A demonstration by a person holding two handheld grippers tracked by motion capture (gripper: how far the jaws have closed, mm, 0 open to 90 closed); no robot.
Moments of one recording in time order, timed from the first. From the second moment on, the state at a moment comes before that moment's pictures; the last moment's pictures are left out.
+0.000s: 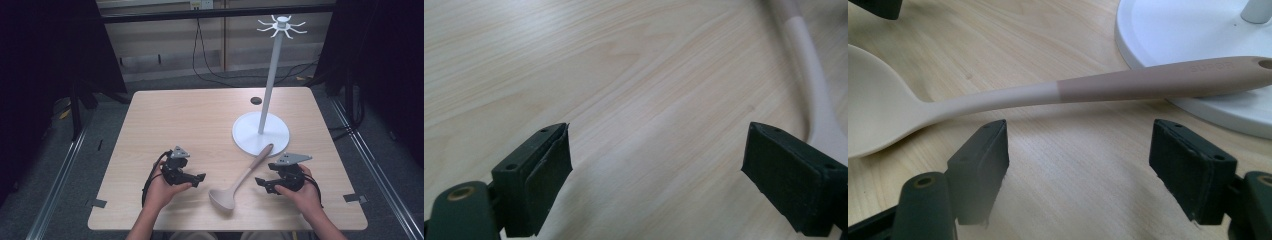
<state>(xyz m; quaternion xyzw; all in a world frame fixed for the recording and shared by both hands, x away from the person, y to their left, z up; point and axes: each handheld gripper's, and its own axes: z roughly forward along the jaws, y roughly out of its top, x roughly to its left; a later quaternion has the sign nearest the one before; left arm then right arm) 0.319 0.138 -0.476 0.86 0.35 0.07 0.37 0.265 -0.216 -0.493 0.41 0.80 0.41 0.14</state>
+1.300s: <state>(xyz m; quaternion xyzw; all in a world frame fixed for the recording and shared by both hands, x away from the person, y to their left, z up) 0.315 0.153 -0.471 0.85 0.37 0.08 0.37 0.254 -0.138 -0.504 0.25 0.88 0.40 0.06</state>
